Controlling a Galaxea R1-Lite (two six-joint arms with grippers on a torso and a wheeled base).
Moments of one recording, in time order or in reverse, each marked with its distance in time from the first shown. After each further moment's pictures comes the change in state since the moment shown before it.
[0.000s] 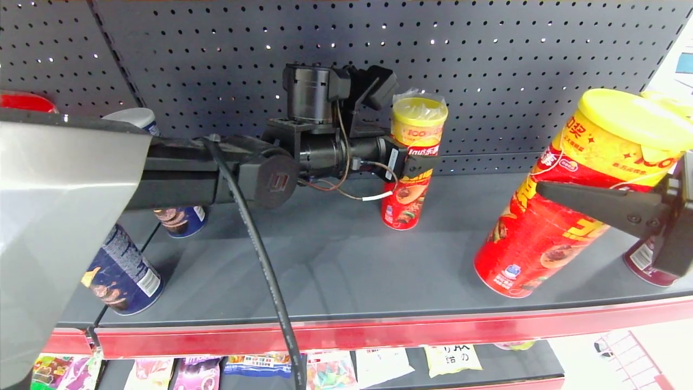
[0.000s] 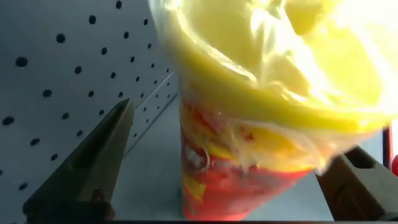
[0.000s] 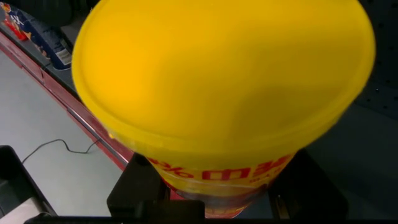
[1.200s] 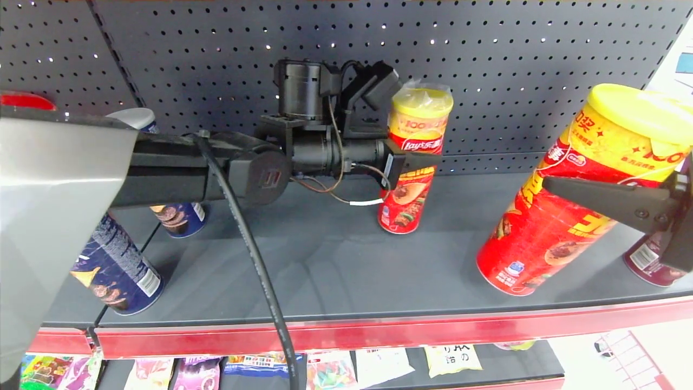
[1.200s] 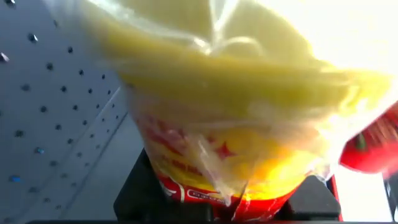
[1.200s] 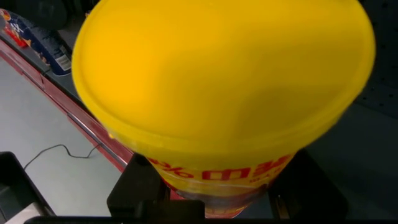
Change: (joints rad) left arm 0.021 -0.029 0.028 -0.006 -0.297 0.077; right arm -0.013 -0.010 -0.002 0.000 0.000 0.021
